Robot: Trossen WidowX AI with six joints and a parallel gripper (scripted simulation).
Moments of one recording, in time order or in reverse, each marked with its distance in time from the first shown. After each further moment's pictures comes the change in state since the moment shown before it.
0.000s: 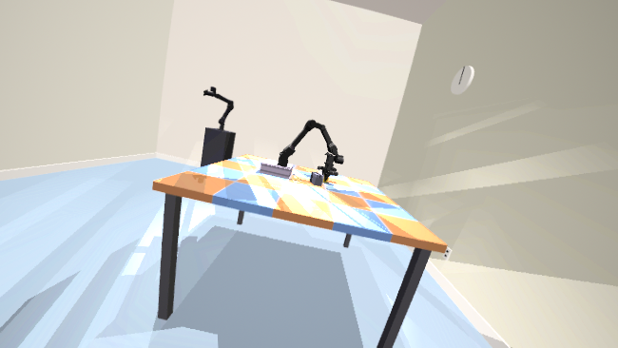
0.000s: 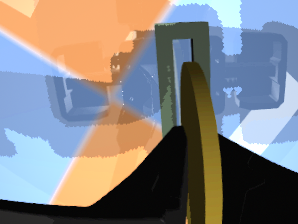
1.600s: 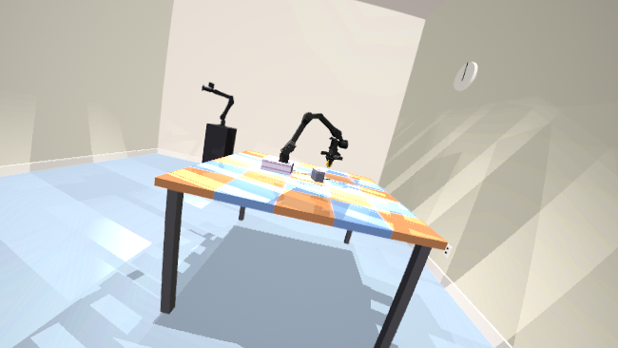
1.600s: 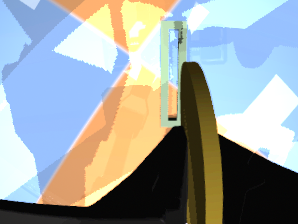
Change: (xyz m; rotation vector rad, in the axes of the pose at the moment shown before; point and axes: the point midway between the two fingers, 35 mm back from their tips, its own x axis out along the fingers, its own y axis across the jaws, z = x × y) arm -0.093 0.000 0.001 -0.067 -0.001 0.000
